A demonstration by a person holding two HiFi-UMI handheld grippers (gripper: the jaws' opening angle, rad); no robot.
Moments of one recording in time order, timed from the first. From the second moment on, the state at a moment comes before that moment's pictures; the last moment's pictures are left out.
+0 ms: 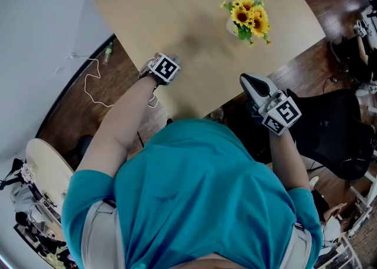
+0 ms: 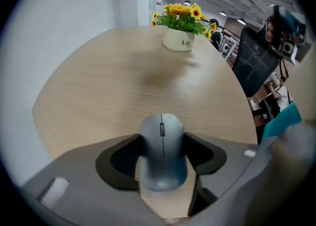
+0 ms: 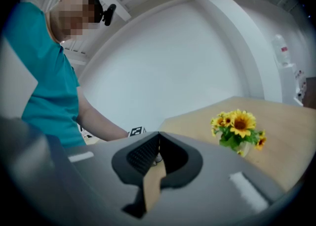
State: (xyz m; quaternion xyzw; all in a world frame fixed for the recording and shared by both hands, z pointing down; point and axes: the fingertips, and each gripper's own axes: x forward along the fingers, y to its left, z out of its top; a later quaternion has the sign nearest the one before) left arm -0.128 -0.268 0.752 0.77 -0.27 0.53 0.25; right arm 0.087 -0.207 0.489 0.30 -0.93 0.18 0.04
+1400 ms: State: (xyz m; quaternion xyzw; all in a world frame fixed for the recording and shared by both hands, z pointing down) left arm -0.117 -0.196 0.452 0.86 -0.48 0.07 0.15; right arm 0.136 -0.184 0.460 0.24 -0.96 0.13 0.00
